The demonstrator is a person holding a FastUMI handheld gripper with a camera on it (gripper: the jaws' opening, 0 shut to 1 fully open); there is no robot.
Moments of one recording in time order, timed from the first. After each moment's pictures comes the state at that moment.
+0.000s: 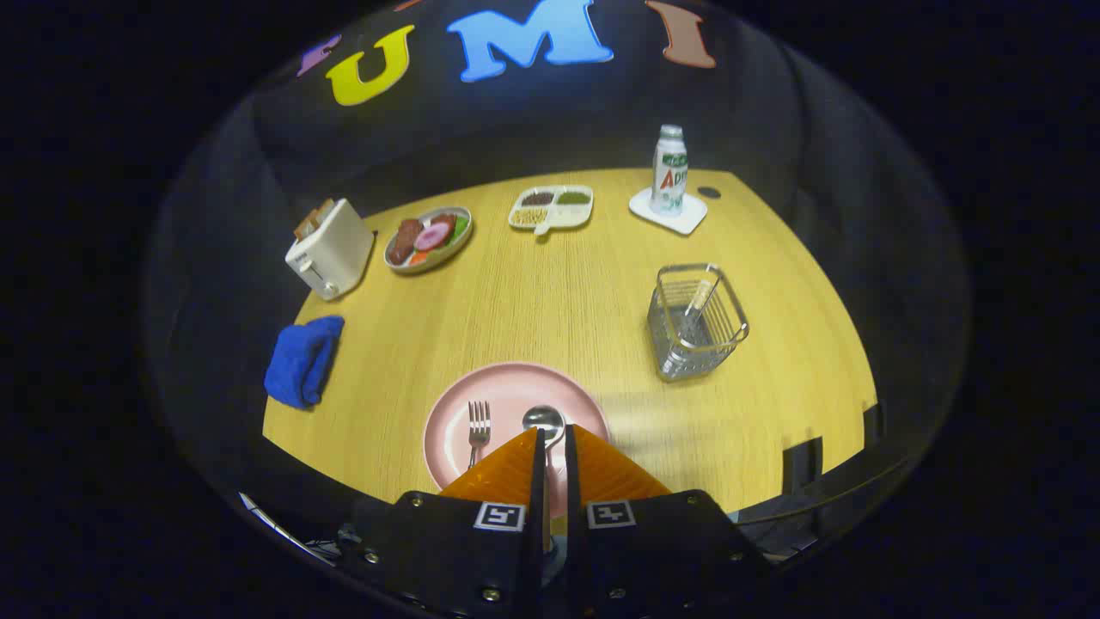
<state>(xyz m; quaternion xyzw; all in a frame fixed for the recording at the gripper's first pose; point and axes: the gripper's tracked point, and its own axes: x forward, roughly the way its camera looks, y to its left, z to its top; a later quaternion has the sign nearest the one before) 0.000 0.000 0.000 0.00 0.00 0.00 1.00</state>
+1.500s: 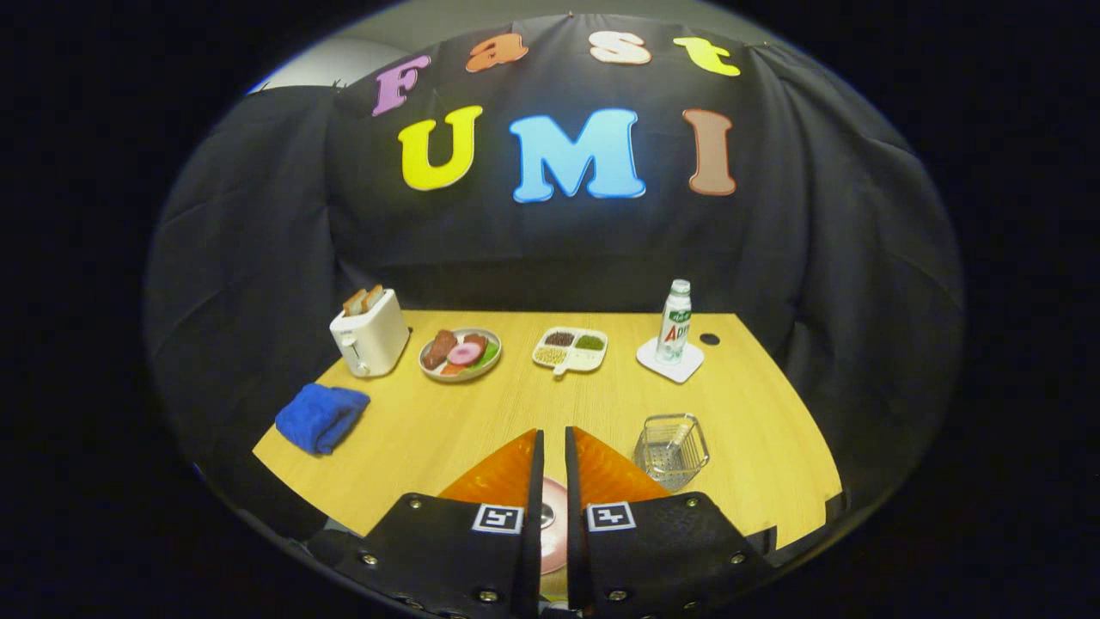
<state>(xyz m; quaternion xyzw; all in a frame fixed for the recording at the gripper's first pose) -0.020 0.012 0.042 -0.07 -0.15 0.03 0.99</state>
